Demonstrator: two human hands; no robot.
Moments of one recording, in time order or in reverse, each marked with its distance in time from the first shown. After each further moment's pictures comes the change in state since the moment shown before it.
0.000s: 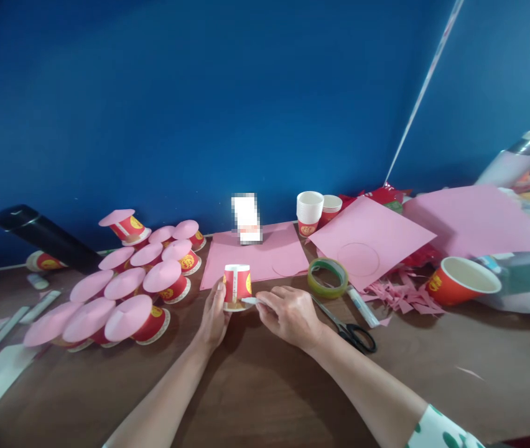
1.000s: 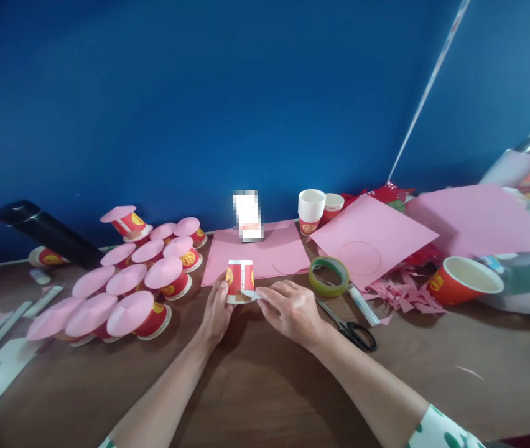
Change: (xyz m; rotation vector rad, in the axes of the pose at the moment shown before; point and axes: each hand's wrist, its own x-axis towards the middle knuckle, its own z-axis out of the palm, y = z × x) left_hand 0.001 -0.001 0.002 -0.132 -0.050 -0.057; right_hand -0.002 0.005 0.002 0.018 0.105 -0.054
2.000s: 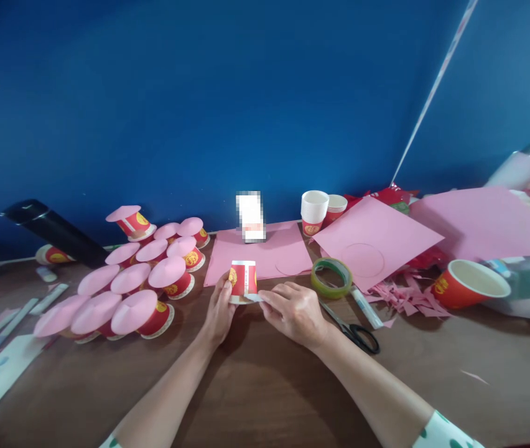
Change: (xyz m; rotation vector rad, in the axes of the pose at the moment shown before) left_hand -0.004 0.006 0.004 0.019 -0.030 0.021; right_hand 0.001 0.002 -0.002 -0.007 -0.038 -0.044
